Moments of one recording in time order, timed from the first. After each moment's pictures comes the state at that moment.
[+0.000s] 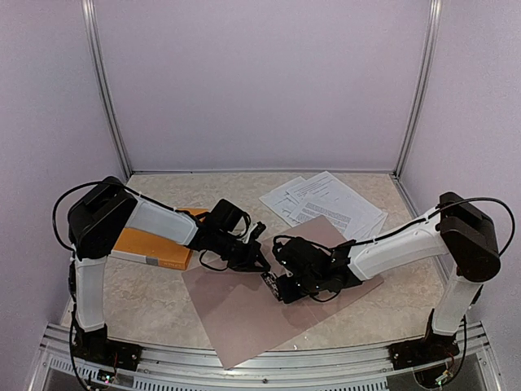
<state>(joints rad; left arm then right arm) -0.77 2.08 1.18 0.00 0.60 -0.57 1.09 1.80 0.94 -0.15 0.17 0.59</state>
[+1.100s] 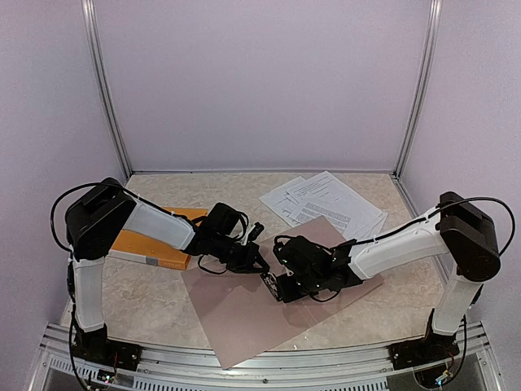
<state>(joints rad) -0.78 2.06 1.10 0.09 0.59 -0.58 1.08 1.80 0.93 -0.14 0.14 0.62</state>
